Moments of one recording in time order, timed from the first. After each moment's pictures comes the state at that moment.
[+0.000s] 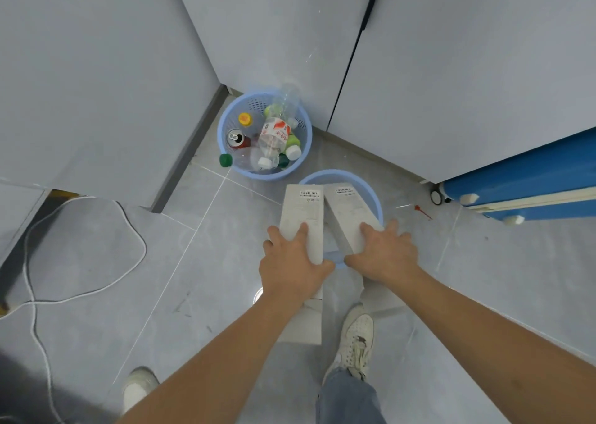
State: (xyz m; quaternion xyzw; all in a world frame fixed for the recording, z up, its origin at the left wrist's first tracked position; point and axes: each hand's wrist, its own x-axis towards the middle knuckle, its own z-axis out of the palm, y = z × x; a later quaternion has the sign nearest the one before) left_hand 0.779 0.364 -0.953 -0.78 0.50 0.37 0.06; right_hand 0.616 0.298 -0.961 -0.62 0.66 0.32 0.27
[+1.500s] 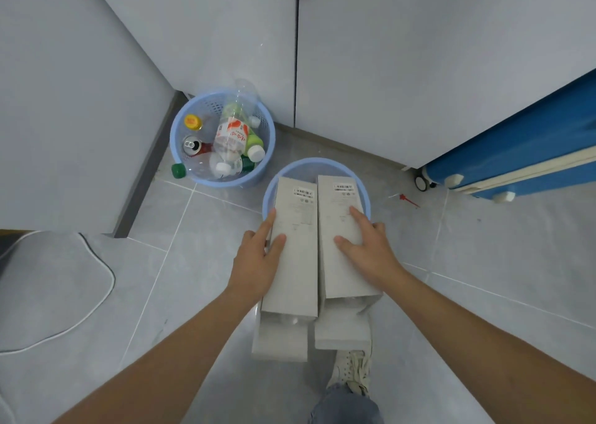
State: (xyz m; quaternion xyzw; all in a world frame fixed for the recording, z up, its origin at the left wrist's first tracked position) left_hand 0.795 0.347 -1.040 -0.74 0.44 0.49 -0.15; right_hand 0.563 0.304 -1.034 -0.47 0.71 -0.04 0.52
